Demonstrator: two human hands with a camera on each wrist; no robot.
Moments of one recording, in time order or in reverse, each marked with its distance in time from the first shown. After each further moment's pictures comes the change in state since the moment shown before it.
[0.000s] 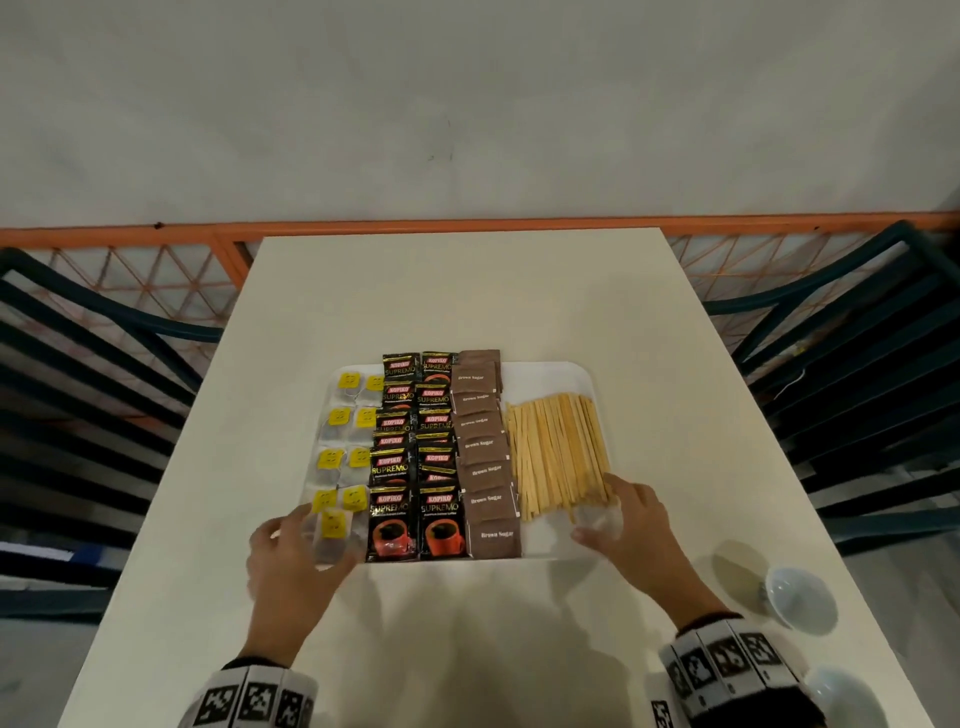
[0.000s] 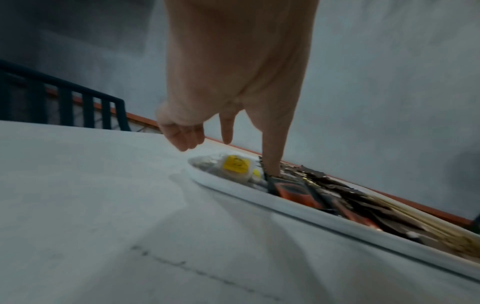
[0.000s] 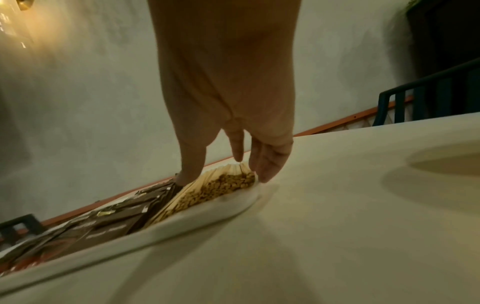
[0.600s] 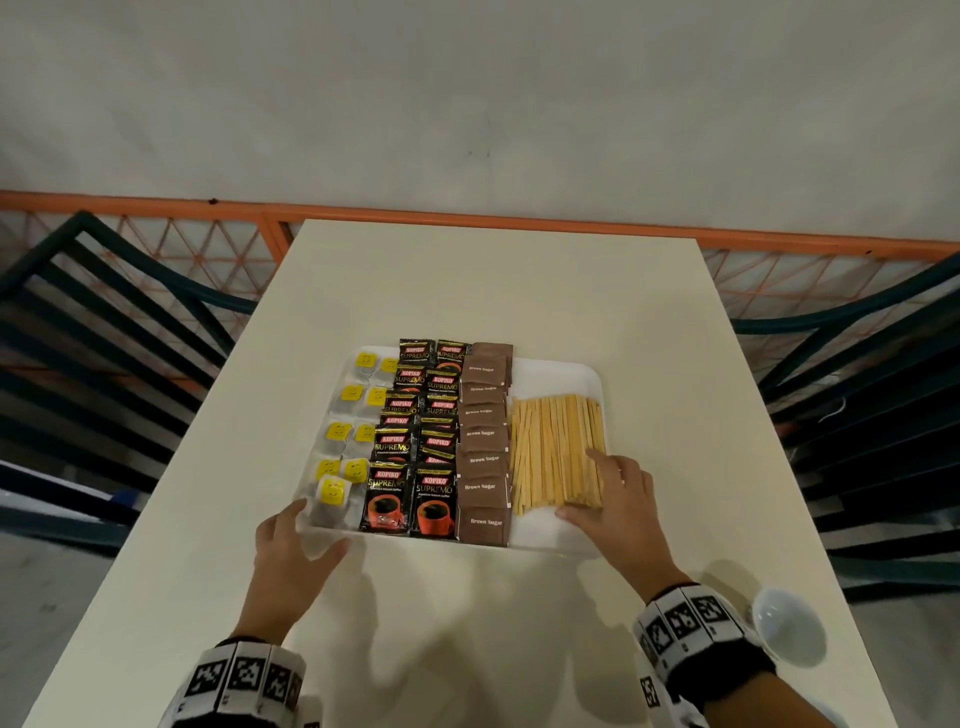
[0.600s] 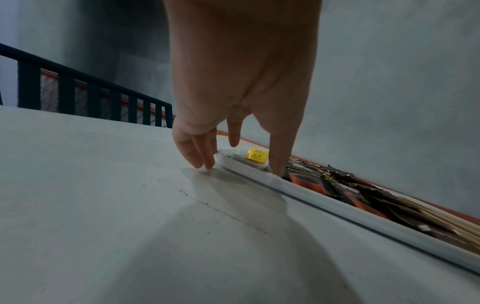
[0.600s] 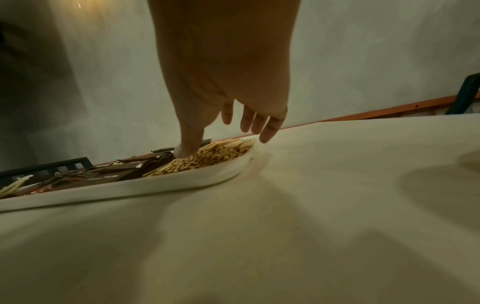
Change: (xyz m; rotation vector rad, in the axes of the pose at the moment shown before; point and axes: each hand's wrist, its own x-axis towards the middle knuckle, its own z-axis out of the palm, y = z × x) left_hand -0.029 -0.011 0.013 -0.166 0.035 -0.043; right_hand 0.021 0.000 -0.006 -0.098 0.062 -0.240
